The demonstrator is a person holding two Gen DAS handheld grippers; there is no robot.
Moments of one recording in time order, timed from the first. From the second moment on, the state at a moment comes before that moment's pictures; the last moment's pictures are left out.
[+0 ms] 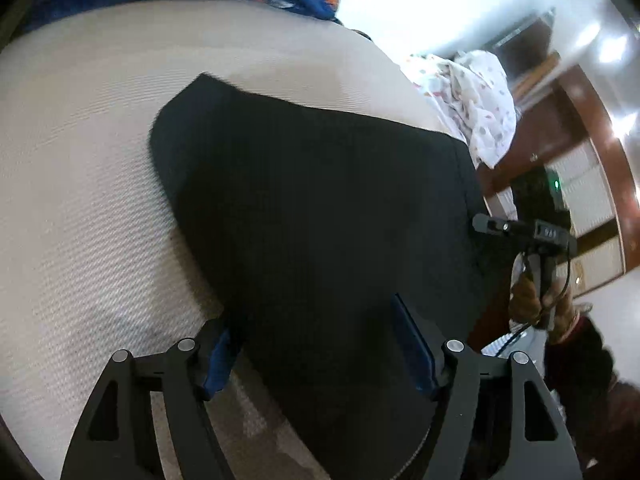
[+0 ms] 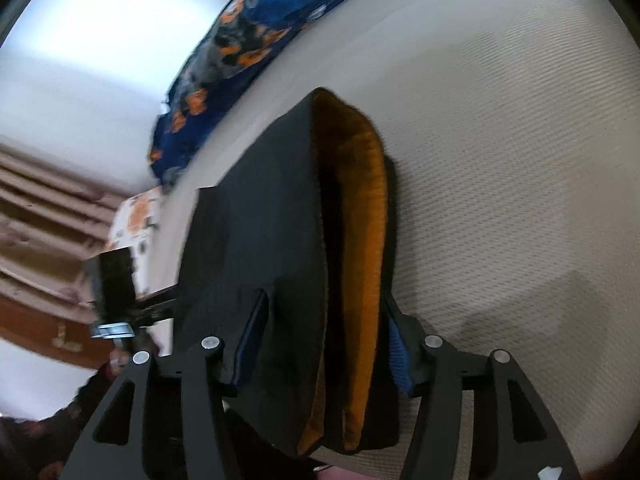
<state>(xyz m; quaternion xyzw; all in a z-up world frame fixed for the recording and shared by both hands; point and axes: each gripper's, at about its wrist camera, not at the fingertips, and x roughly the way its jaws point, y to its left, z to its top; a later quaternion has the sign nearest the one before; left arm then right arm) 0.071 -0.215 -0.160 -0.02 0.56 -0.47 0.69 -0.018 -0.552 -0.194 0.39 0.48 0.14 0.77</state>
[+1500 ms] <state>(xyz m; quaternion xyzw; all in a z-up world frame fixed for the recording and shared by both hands) 0.044 -0.251 -0.158 0.14 0.50 -0.43 0.74 -0.008 -0.539 -0.213 0.42 0.49 0.23 0.73</state>
